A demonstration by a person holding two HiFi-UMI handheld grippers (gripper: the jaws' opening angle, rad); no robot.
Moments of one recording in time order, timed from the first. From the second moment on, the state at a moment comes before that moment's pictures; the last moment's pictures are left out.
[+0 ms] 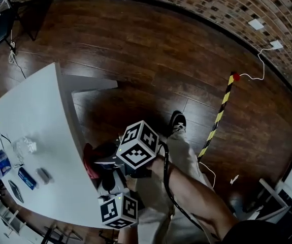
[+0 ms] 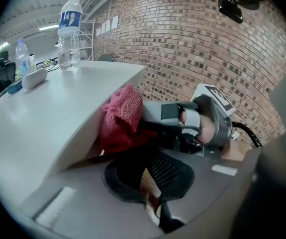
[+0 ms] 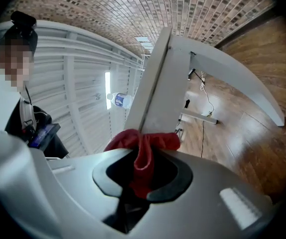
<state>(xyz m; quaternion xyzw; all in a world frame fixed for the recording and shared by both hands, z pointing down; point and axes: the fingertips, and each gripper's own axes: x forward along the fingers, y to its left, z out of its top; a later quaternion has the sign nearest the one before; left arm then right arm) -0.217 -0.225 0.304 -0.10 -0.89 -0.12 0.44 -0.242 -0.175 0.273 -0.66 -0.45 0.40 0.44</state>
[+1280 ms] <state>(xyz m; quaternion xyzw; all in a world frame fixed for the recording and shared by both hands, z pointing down) -0.439 -0.195 0.272 -0.16 -0.91 -0.02 0.39 -0.459 -0.160 0.265 -0.61 -0.50 0.45 0.41</state>
